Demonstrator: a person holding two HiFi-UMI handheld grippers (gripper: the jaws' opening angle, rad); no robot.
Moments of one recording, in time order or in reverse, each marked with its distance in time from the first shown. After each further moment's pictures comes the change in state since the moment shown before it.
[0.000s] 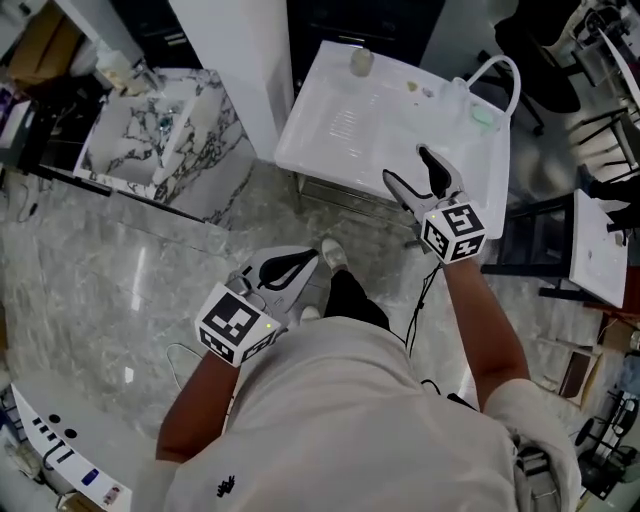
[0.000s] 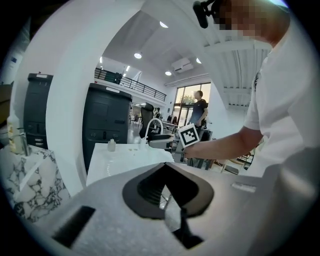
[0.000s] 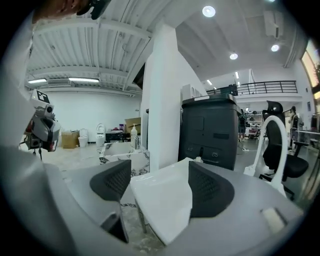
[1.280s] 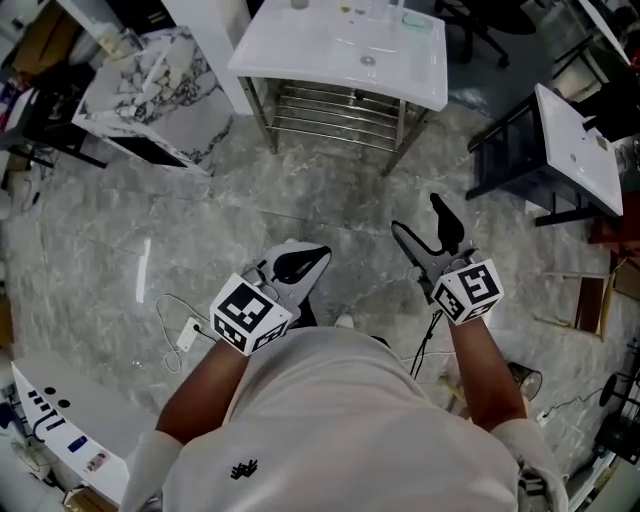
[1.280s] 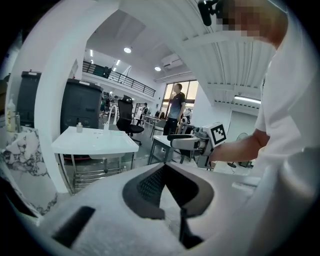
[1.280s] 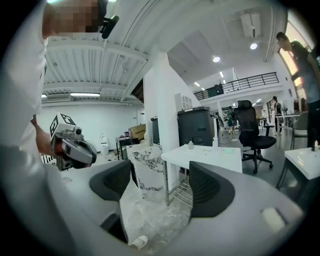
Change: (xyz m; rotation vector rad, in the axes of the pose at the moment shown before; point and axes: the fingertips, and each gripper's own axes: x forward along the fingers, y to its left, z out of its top) left arm -0.038 -0.372 -0.137 0.017 0.042 -0.106; right arm -0.452 0.174 -0.112 0.143 -0.054 -0.042
